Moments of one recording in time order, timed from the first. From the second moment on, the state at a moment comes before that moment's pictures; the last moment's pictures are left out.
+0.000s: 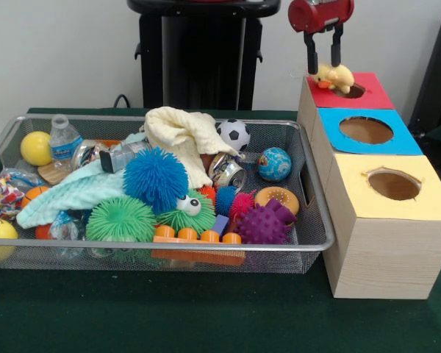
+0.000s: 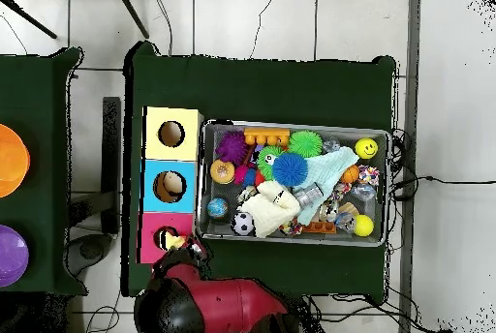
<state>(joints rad) -0.26 -0.99 0.29 2.39 -0.06 0.00 1.13</state>
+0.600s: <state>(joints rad) -0.23 -1.00 0.24 2.39 -0.06 0.00 1.13</state>
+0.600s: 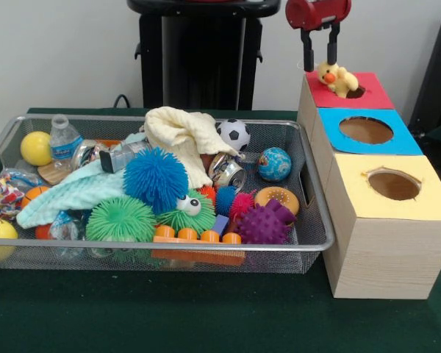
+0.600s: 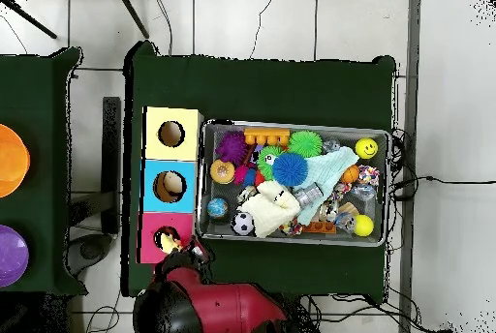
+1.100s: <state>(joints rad) -0.21 -1.00 0.22 2.39 -0.06 0.00 1.13</state>
